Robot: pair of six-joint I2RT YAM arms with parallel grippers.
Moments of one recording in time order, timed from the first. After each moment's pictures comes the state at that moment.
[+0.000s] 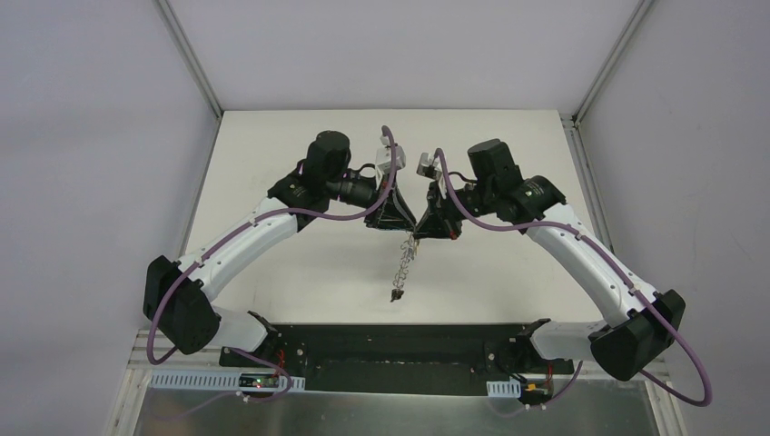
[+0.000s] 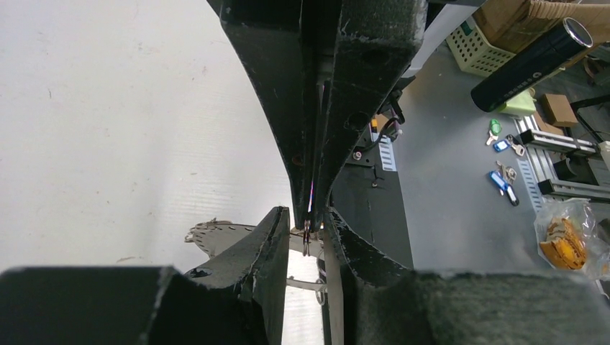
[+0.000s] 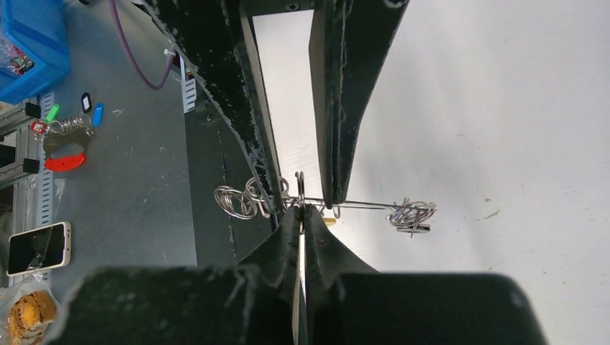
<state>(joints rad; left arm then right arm) -0.64 1.37 1.19 -0.16 1.02 -0.07 0.60 1.28 1.28 -0.79 -0.84 -0.25</state>
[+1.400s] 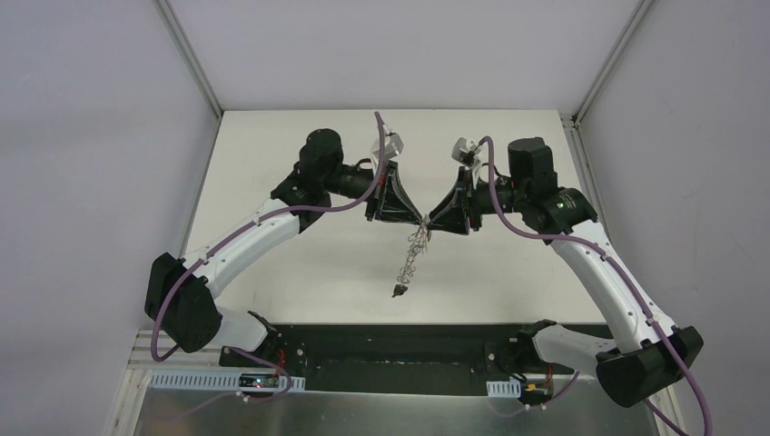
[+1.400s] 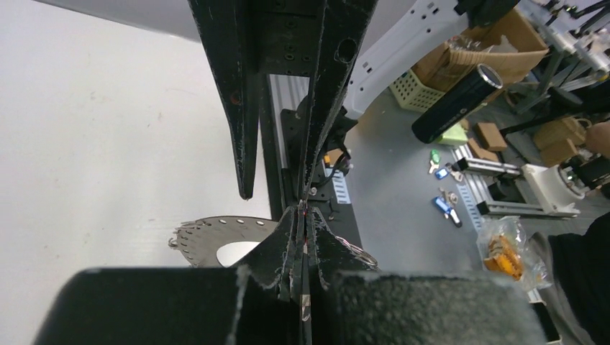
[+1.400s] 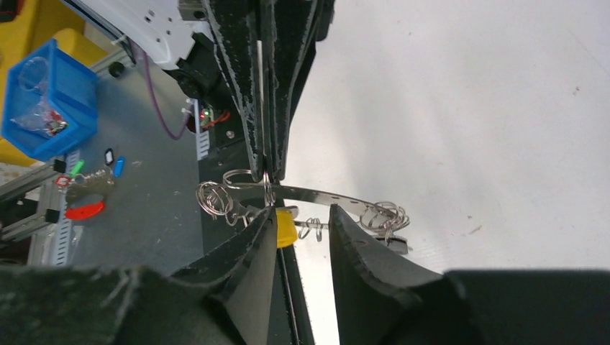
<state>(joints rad) -0.63 1.38 1.16 0.12 1.13 -0.35 0.45 1.14 1.21 -0.66 -0.96 -0.13</state>
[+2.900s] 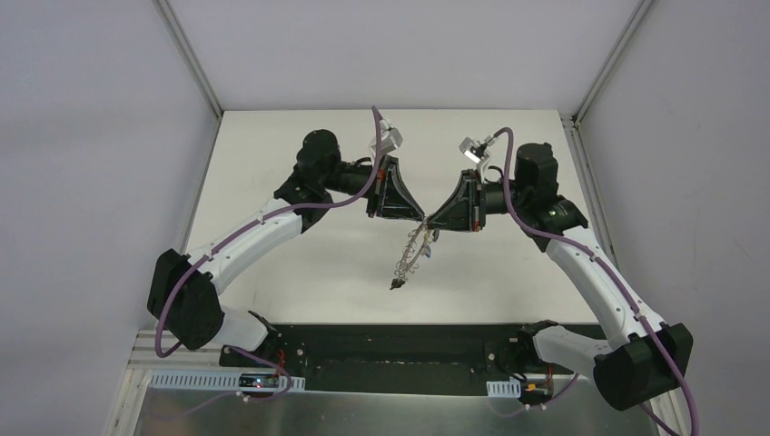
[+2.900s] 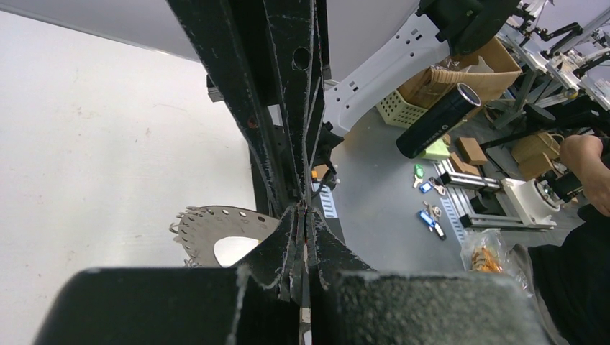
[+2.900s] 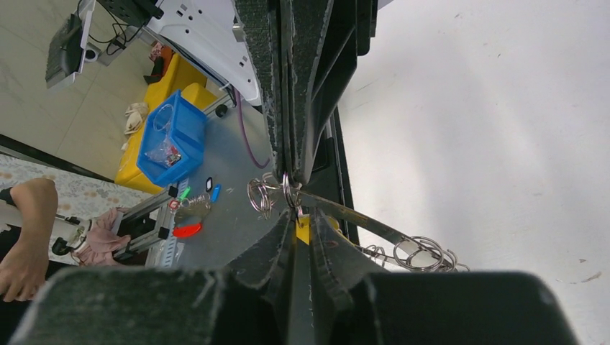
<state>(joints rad) -0.63 1.40 1.13 0.35 1.15 -0.55 0.37 1.12 1.02 -0.25 -1.23 0.28</state>
